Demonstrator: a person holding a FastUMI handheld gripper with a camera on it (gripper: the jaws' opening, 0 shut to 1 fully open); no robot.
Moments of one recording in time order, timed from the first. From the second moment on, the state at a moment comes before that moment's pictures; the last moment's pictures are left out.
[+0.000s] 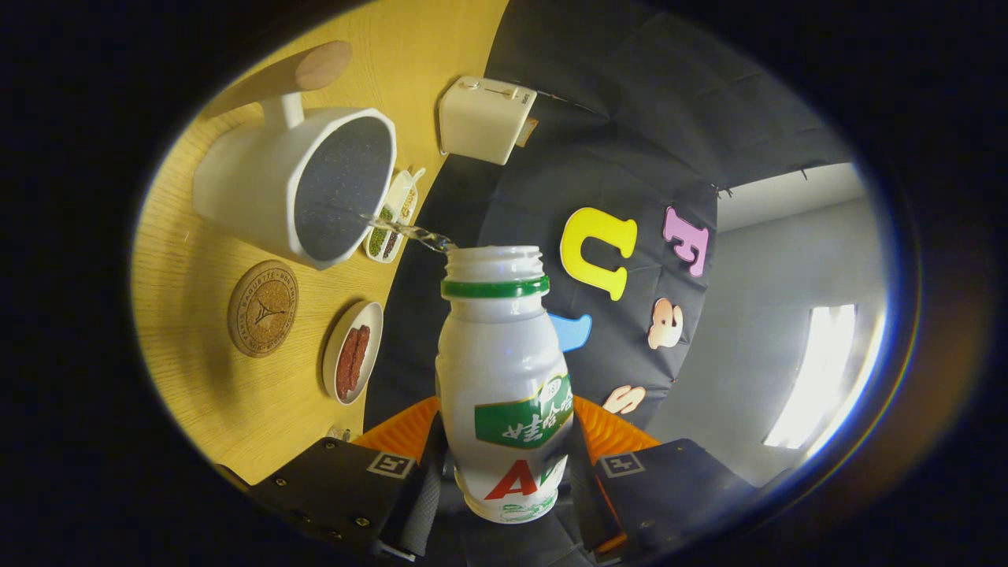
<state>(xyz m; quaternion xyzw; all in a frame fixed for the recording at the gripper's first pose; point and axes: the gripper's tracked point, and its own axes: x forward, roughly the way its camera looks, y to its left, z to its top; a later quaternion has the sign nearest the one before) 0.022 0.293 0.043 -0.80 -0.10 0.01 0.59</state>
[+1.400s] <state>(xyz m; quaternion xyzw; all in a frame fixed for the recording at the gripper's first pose) 0.012 0.350 0.048 -0.88 -0.20 0.02 0.43</state>
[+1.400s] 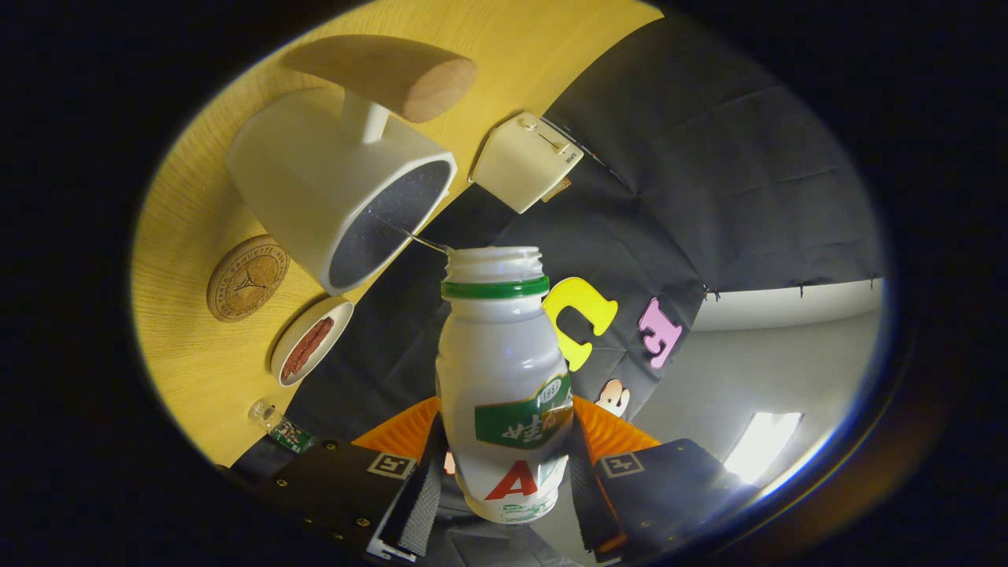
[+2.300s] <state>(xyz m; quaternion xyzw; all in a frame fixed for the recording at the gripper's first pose) 0.007 0.360 0.043 -0.90 -0.22 0.03 0.39</state>
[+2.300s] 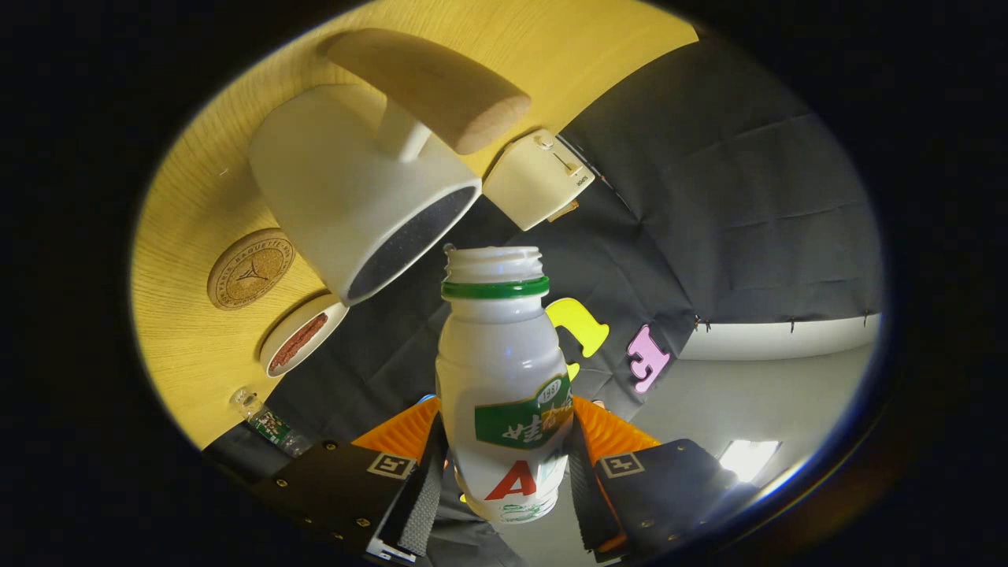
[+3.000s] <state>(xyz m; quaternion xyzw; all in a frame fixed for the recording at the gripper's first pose) 0.022 0.329 0.031 -0.85 -0.15 0.04 0.49</state>
